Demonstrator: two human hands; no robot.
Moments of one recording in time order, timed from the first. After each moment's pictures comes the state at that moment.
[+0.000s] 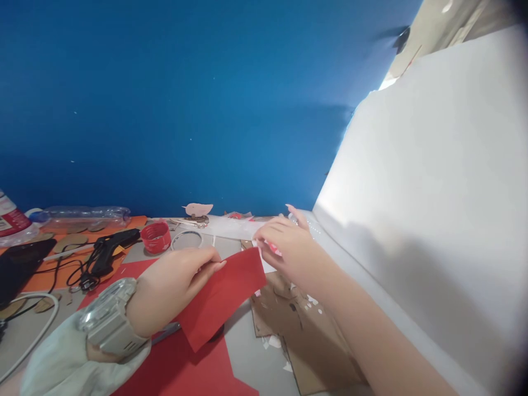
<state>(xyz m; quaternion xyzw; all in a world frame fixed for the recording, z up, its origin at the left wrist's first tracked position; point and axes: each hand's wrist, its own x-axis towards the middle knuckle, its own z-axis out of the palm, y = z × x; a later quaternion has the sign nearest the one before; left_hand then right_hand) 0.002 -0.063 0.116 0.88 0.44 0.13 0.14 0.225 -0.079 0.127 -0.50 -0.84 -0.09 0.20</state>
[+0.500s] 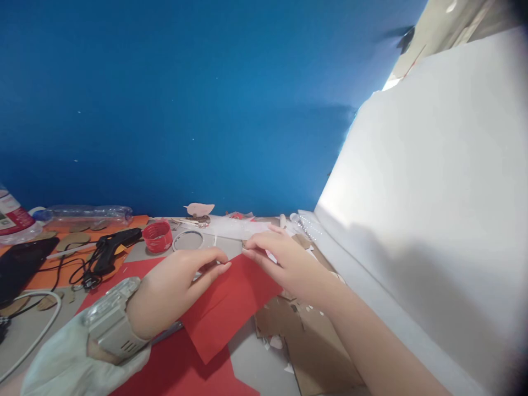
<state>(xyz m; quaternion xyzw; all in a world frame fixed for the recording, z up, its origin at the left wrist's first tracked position) 0.005 -0.066 0.119 0.86 0.42 0.16 0.23 0.207 -0.090 0.133 -0.49 -0.82 0.13 0.25</state>
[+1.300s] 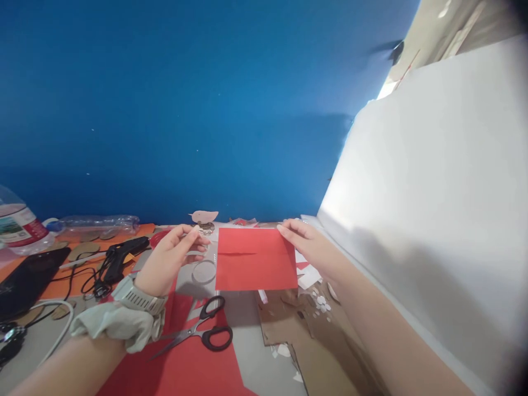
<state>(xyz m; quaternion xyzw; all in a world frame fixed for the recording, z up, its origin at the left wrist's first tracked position) -0.006 -0.025 0.099 0.61 0.48 0.45 0.46 0.250 -0.061 0.117 -0.61 -0.63 0.28 0.40</state>
